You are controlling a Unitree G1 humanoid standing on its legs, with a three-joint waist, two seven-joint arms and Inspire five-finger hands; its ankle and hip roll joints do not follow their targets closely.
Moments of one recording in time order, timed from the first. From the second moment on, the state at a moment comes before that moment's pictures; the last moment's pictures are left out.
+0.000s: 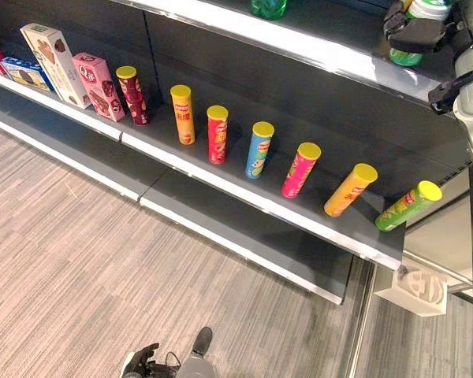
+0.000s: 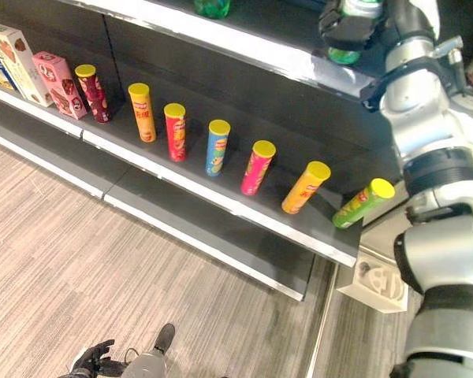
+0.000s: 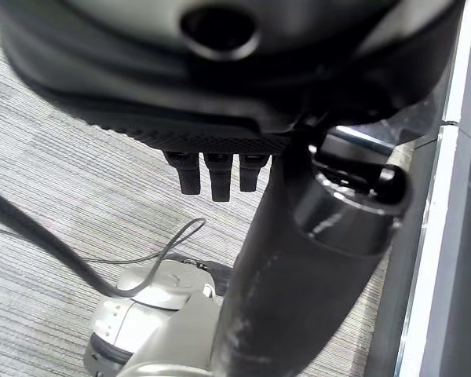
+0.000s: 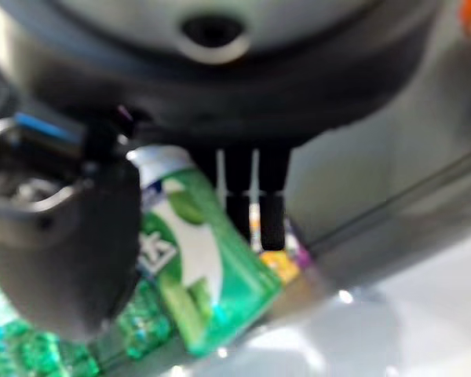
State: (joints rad) left arm 0.06 0.29 -0.15 1.14 -0.20 -0.13 0.08; right arm -1.36 -0.92 0.58 0.93 0.16 -0.08 -0.18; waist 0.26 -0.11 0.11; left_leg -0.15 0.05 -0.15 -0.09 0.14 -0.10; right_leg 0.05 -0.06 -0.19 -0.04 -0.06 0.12
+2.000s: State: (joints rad) left arm 0.02 0.29 -0.15 1.09 -0.23 -0.16 0.08; right arm -1.39 -0.87 0.58 1.00 0.22 -0.08 -0.17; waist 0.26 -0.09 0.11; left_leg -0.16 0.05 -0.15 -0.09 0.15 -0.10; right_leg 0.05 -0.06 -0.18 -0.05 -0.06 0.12
